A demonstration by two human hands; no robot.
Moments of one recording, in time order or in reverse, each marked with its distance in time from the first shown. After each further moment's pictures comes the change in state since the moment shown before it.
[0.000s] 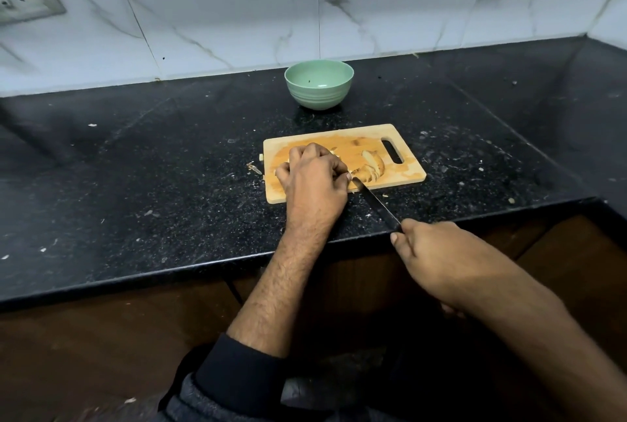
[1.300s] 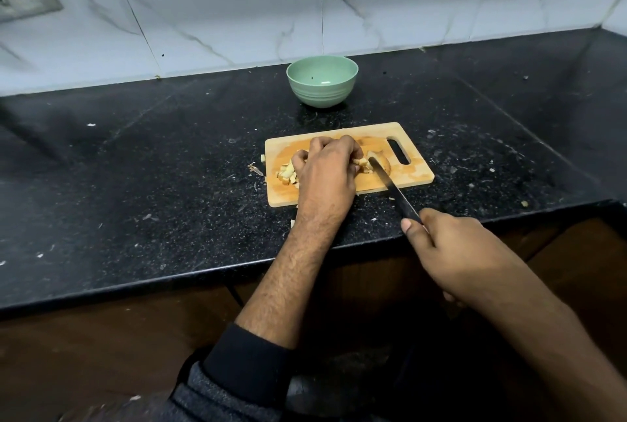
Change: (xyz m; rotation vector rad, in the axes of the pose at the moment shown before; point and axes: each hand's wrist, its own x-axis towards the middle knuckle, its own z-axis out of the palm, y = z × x) left_hand 0.016 0.009 0.005 -0.087 -0.016 0.109; right_hand 0.015 0.012 0.002 0.130 0.123 0.034
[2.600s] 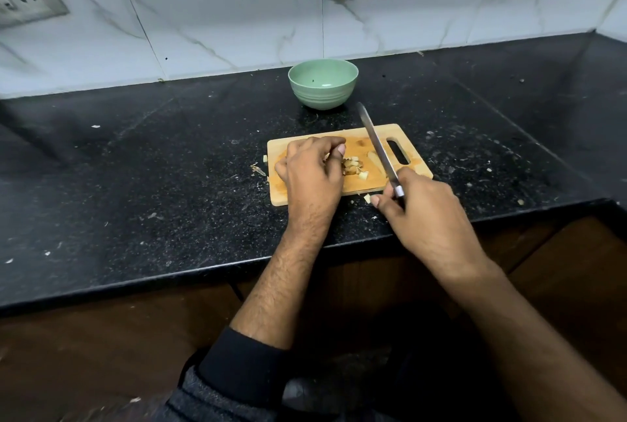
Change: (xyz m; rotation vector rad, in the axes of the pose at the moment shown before) left_hand -0.006 -0.015 -0.002 -0.269 0.263 -0.113; right_hand 0.024 -0.025 0.010 0.167 0.365 -0.166
